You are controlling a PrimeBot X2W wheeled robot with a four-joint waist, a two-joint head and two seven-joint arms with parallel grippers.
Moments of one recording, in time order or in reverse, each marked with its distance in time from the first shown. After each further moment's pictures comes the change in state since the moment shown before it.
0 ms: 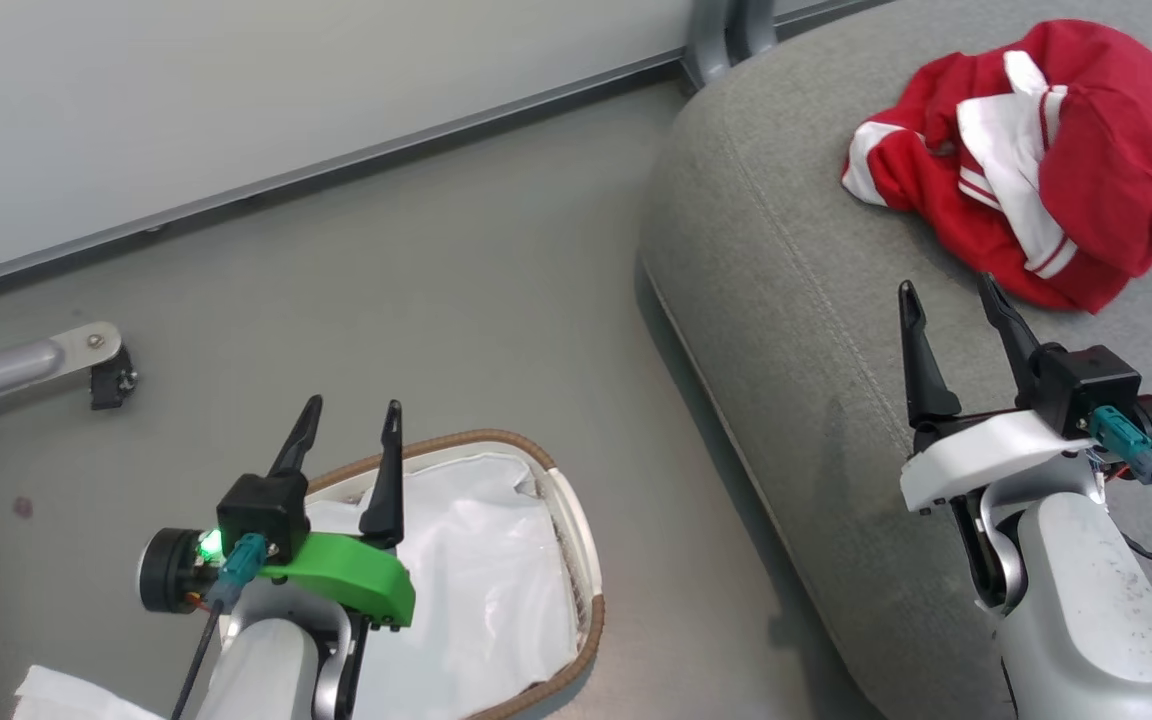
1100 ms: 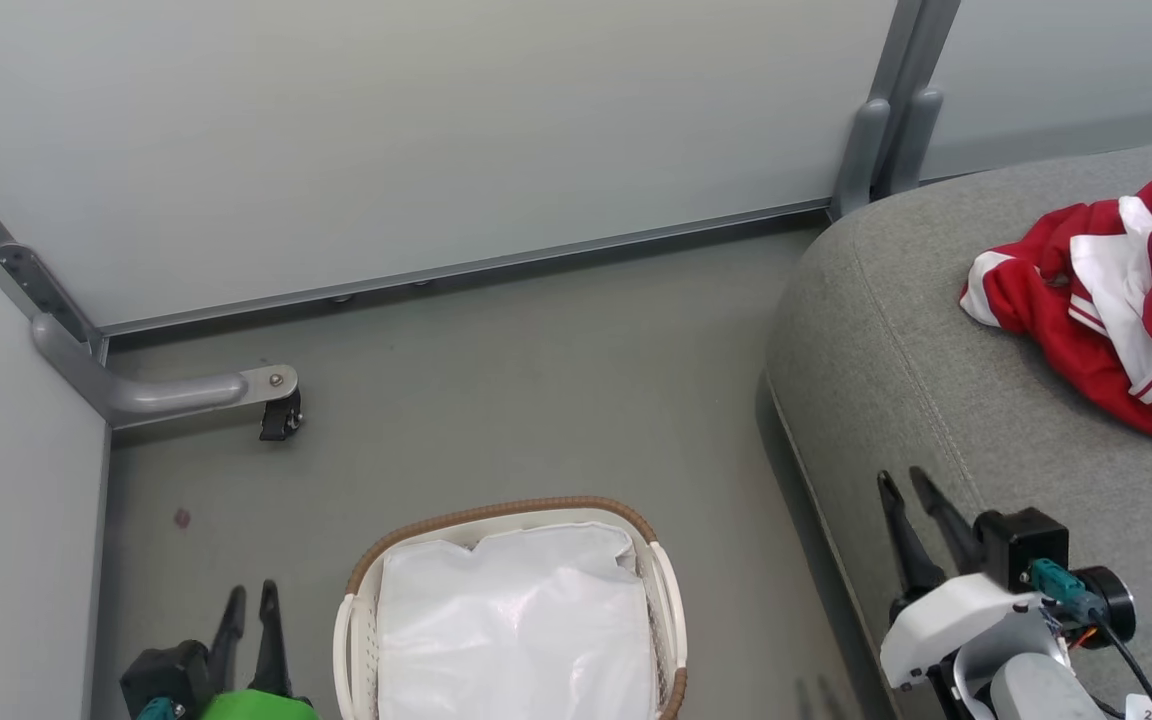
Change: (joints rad) left arm 0.245 -0.011 0.233 0.036 -0.040 -0.006 0.001; right arm 0.211 0.004 0.070 0.080 0.011 0.000 0.000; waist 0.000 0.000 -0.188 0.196
